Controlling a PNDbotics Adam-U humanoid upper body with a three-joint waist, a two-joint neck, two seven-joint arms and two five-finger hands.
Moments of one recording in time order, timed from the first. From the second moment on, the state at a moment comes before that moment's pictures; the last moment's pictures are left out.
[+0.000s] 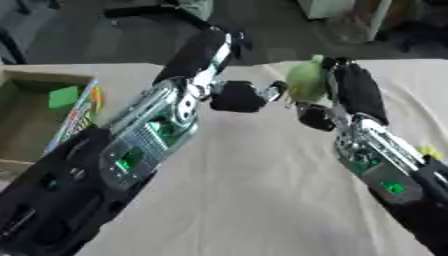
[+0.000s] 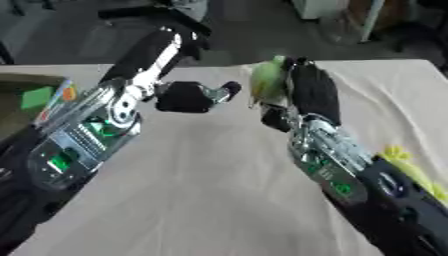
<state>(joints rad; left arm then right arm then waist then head) -1.27 0.04 -0.74 -1.30 -0.35 0.53 0.03 -0.34 -0.68 0.30 -1.98 0.50 0.81 -0.31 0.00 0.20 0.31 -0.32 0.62</state>
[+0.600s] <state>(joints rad) -1.25 0.04 -0.75 -1.30 -0.34 0.54 0.00 -0.32 -0.68 0.44 -1.98 0.04 0.56 -0.56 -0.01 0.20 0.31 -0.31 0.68</state>
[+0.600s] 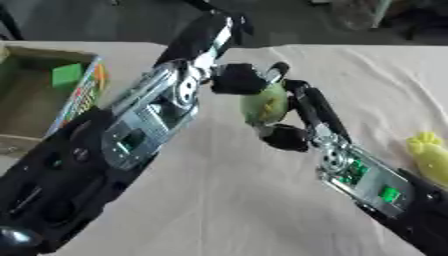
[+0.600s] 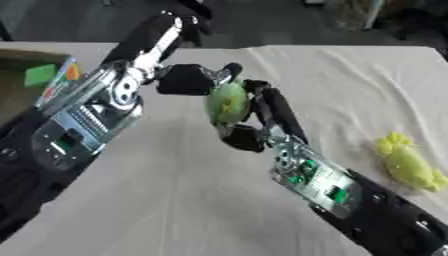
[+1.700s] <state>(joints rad) -1.25 0.04 -0.79 -1.35 -0.34 0.61 -0.08 -0.33 -0.68 0.44 -1.98 0.17 0.56 -0.56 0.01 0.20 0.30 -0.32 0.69</state>
